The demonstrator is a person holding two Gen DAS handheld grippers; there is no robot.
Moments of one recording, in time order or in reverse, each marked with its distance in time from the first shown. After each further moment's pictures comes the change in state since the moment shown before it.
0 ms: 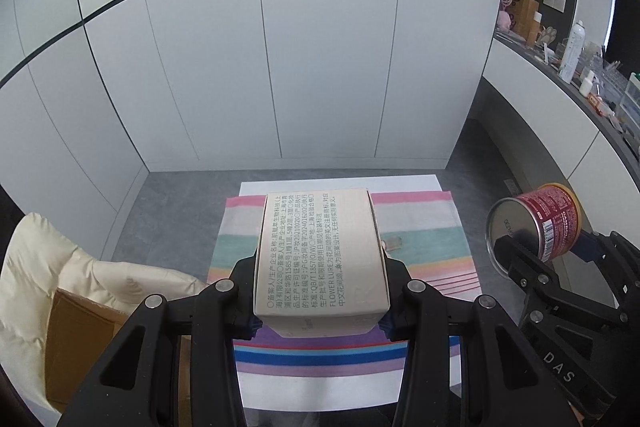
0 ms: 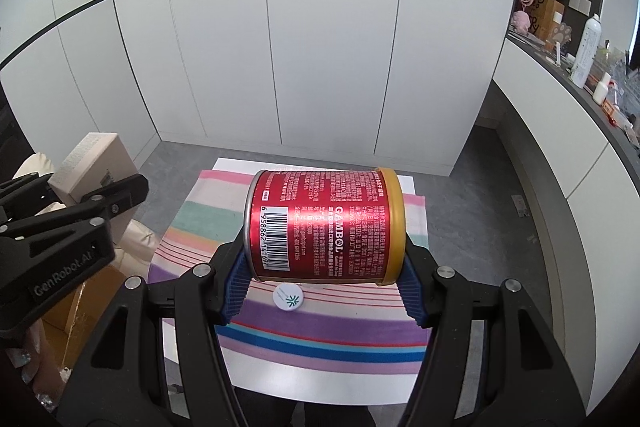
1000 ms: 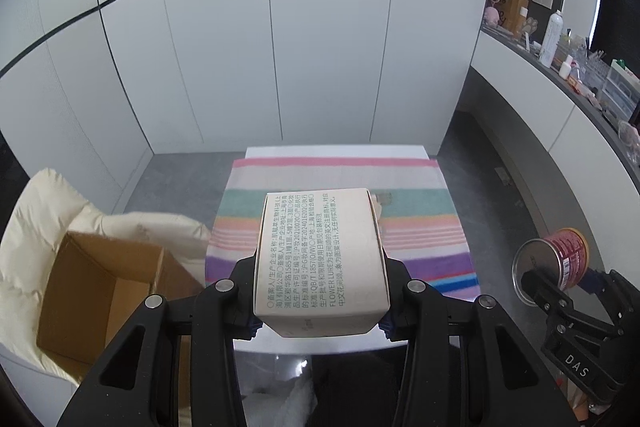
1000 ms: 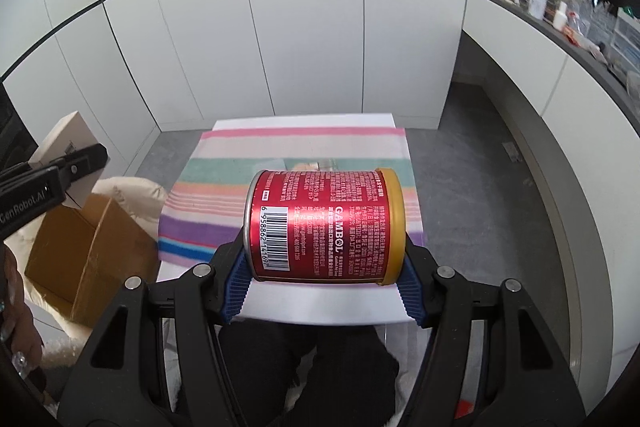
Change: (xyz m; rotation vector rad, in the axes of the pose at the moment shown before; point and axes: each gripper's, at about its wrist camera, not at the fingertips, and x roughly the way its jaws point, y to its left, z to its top) left arm -0.075 -0.005 -0.108 -0.017 0.012 -0.022; right arm -0.080 -0.033 -0.124 0.114 0.063 0.000
